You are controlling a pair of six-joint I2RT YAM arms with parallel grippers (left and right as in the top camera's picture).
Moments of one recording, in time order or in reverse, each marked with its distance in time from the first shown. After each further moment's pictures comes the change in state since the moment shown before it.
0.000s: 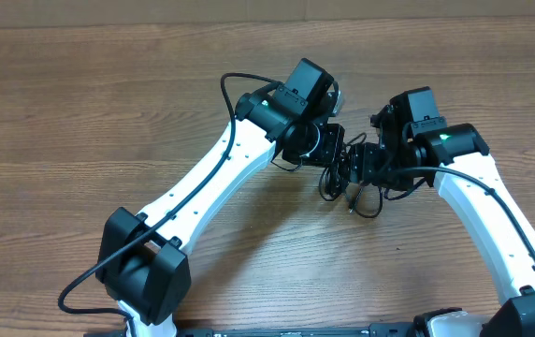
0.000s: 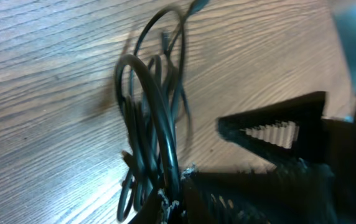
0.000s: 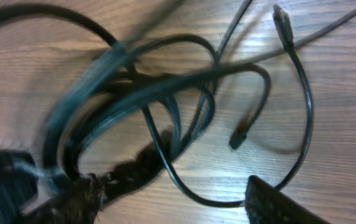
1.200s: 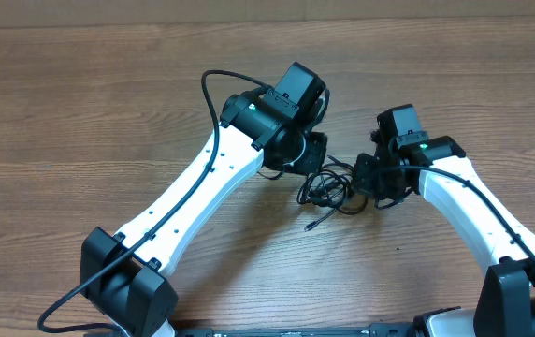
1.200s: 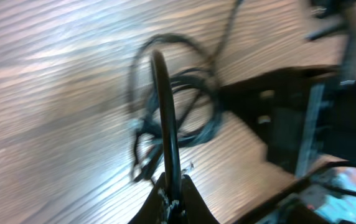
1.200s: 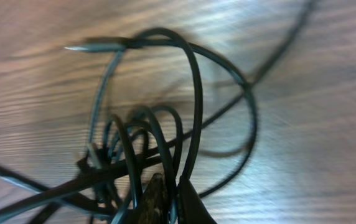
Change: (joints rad) left arm 0.001 -0.085 0.000 -0.196 -0.192 0.053; right arm 0.010 0.071 -0.153 0.146 0.070 0.164
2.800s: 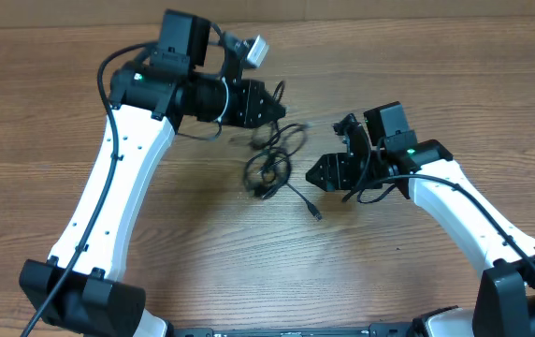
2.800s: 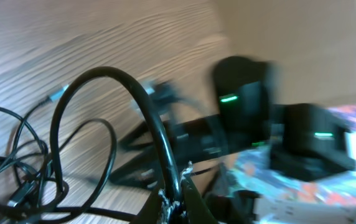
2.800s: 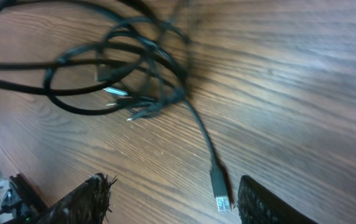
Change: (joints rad) left arm 0.366 -0.106 0.064 0.096 0.630 0.252; right arm 0.080 0.000 -0.010 0.224 -0.289 -0.293
